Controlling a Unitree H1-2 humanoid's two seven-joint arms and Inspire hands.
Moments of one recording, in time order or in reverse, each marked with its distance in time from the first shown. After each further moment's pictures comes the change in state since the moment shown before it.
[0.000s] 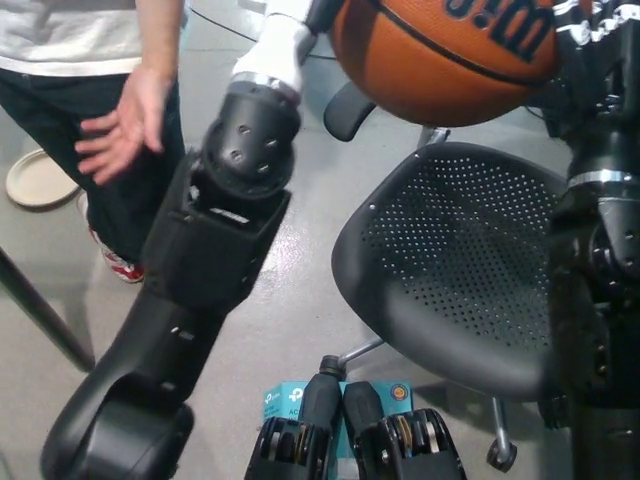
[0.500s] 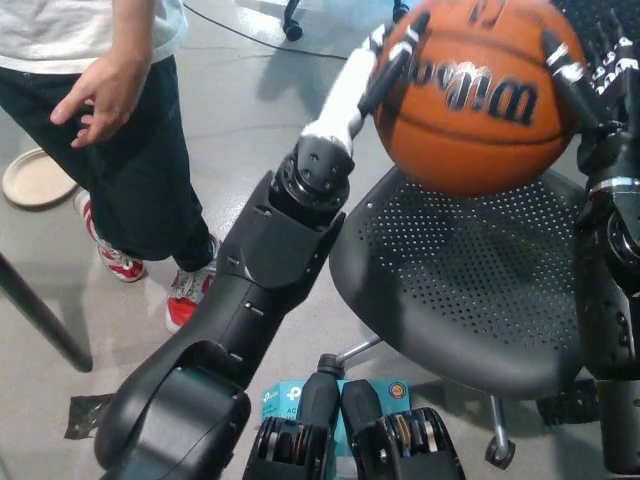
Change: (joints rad) left_arm -0.067 -0.108 0.034 0.620 -0.026 -0.118 -0.011; right_arm -0.013 -0.068 -0.061 0.290 0.037 0.022 0.026
